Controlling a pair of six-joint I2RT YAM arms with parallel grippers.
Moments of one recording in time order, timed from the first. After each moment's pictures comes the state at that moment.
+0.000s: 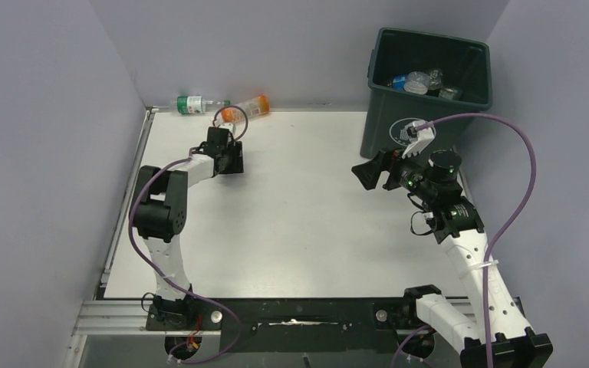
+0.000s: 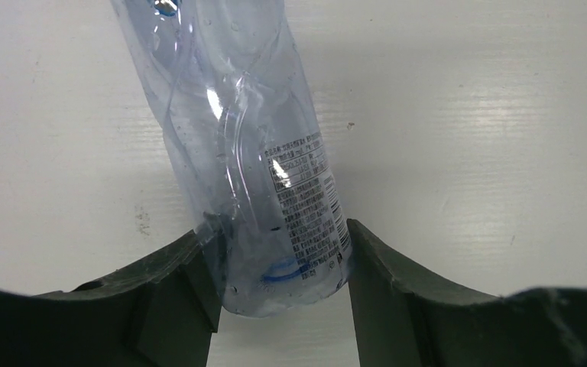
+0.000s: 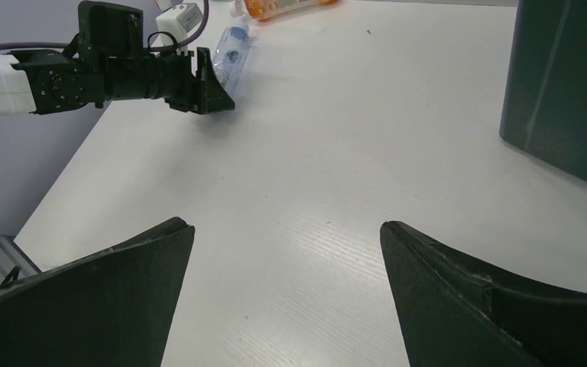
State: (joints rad) left arm -0.20 2.00 1.27 -0.11 -0.05 -0.21; right arm 0.16 0.91 0.93 -0.28 -0.44 0.27
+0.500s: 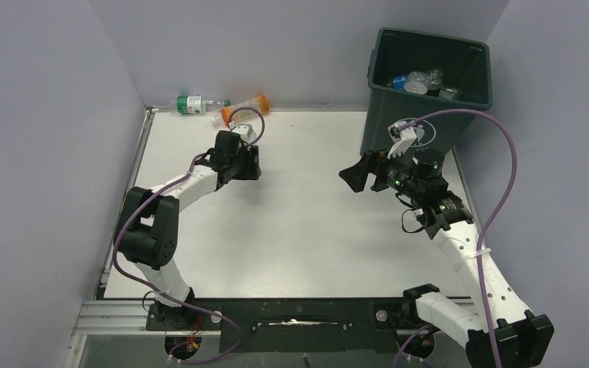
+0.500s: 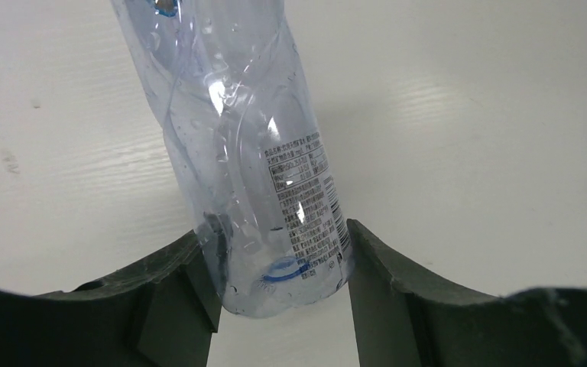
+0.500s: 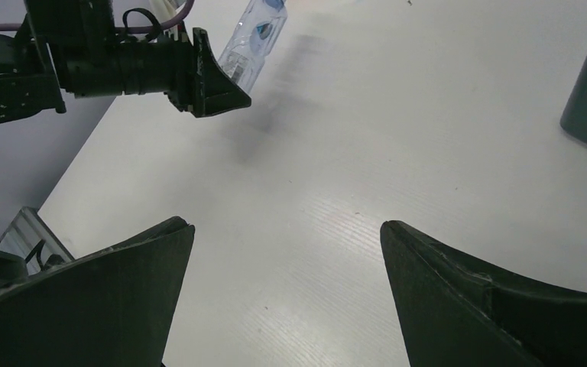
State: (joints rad) left arm -0.32 1.77 1.13 -0.13 0.02 -0.25; right arm 0.25 0.97 0.92 -0.26 -0.43 0.29
